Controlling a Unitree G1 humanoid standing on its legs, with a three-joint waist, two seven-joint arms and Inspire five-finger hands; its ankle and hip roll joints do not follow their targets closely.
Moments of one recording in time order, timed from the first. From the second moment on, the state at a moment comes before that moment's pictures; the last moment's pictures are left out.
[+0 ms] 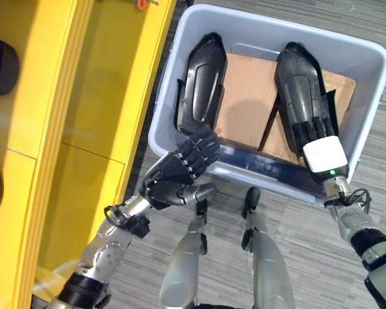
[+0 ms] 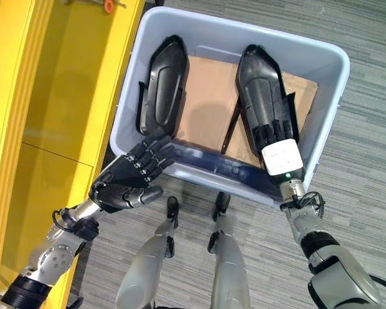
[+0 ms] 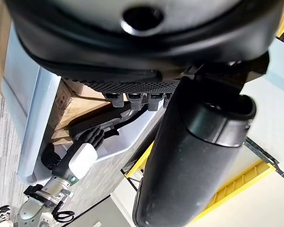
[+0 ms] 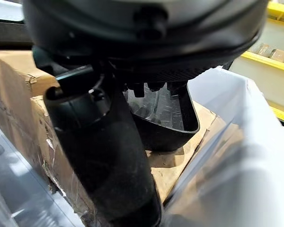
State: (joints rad) left arm -0.12 0.58 -0.21 -0.08 -1.06 -0.05 -0.58; right arm -0.60 -0.73 0.56 0.87 -1.06 0.15 -0.74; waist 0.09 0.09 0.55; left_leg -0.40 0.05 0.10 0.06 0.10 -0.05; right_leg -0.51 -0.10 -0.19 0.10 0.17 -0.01
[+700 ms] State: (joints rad) left arm -0.15 0.58 -0.21 -0.10 -1.08 -0.04 -0.56; right arm -0.78 -0.74 0.47 0.91 -0.57 -0.04 -0.54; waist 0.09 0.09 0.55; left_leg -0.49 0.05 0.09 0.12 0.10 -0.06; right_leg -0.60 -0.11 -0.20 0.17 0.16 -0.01
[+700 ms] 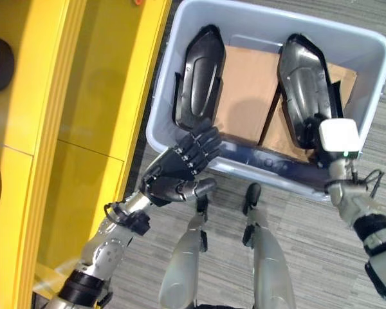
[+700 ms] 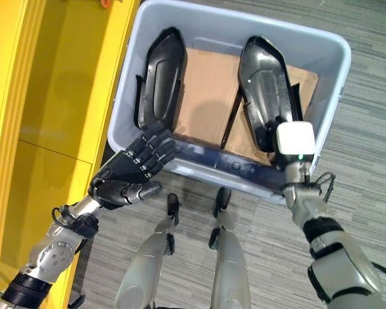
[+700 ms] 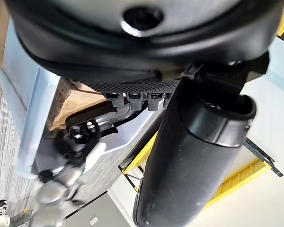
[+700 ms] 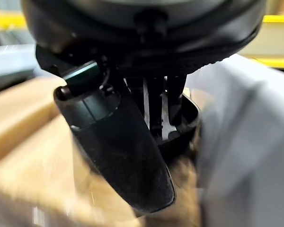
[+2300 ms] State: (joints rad) left arm 0.04 0.56 -0.12 -0.19 -1.06 -0.04 -0.58; right arm -0.19 -0.76 0.22 0.20 -1.00 -0.14 -0.68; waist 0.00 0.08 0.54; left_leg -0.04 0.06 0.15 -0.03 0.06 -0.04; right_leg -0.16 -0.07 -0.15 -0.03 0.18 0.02
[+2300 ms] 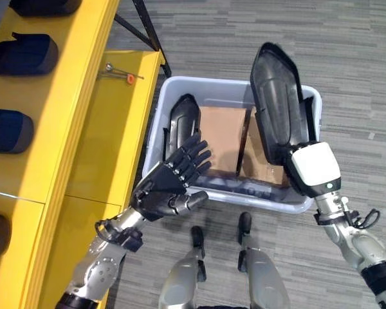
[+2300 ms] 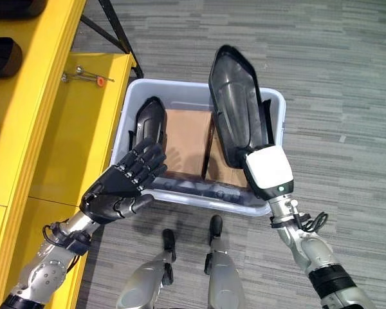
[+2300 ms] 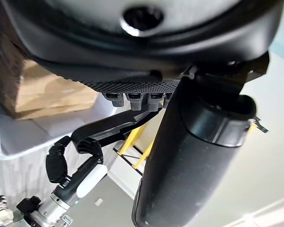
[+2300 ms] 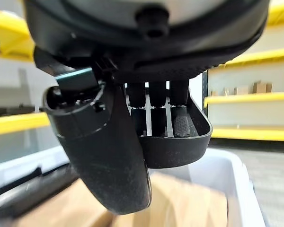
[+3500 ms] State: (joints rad) left arm 0.23 0.44 -0.09 -0.18 -1.05 -0.09 -0.48; right arm -0.06 -0.76 0.27 -0.10 -0.59 -0.31 -0.23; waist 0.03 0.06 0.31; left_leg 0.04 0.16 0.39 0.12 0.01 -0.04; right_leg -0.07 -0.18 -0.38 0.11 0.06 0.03
